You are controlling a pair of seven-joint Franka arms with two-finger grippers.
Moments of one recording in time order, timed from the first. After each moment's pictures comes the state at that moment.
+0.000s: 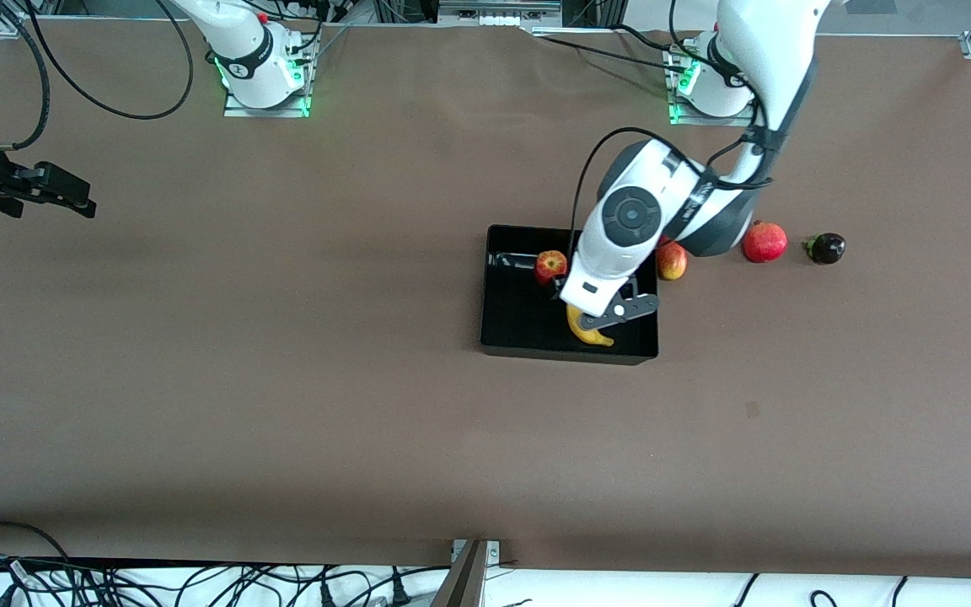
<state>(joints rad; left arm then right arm) -0.40 0.52 -0.19 -1.73 0.03 2.12 -0.89 0.00 0.03 -0.03 -1.62 -0.01 1.59 -0.03</state>
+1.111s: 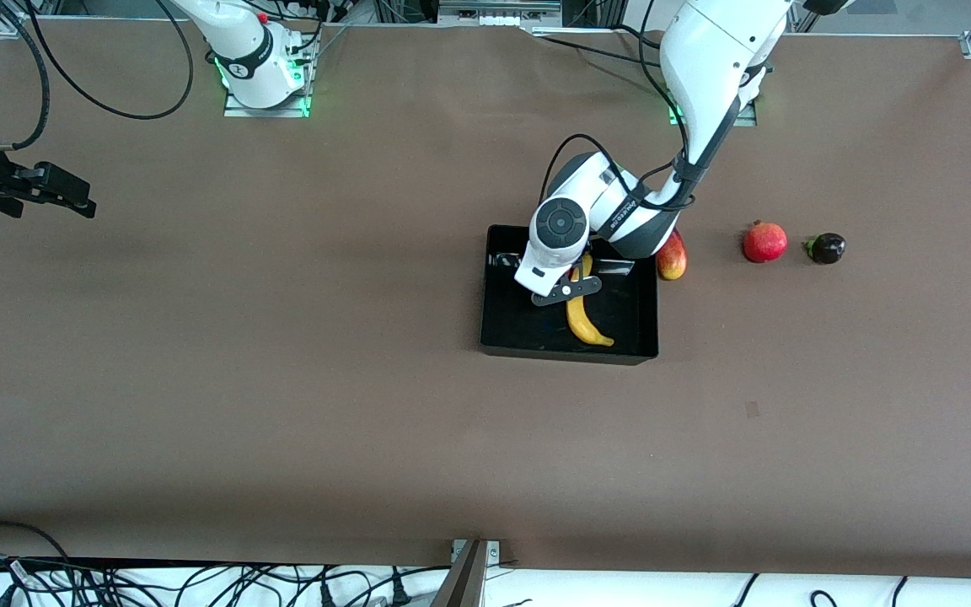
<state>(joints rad) -0.46 0.65 -0.25 -1.78 0.03 2.17 -0.96 0.00 0.03 -0.03 -1.62 -0.01 1.59 -0.03</state>
